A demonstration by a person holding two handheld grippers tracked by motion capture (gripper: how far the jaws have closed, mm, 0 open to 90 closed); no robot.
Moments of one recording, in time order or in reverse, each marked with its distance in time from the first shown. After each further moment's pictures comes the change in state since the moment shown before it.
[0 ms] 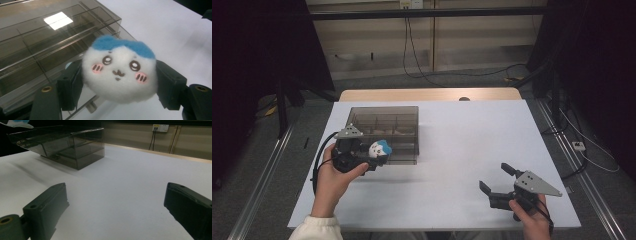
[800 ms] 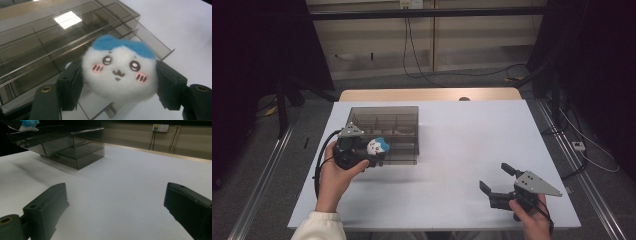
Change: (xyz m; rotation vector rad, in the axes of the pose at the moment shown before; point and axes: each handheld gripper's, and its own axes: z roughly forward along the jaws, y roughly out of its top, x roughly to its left) left arm 0.013 -0.004 0.013 0.016 0.075 0.006; right arm 0.000 0.000 0.000 0.001 0.000 0.001
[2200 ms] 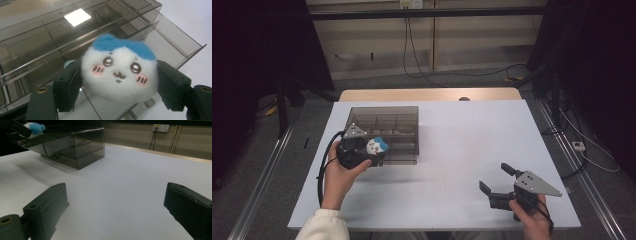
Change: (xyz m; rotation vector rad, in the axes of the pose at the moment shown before) left arm 0.006 -0.006 0.015 0.024 0.071 0.018; right arm 0.001 0.000 0.000 0.000 0.003 -0.003
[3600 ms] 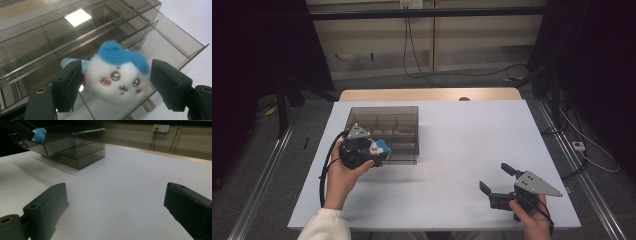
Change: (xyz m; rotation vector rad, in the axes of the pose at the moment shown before) left arm -0.004 0.001 0.004 -0.005 0.006 0.010; right arm 0.000 0.000 -0.001 -0.003 0.002 -0.001
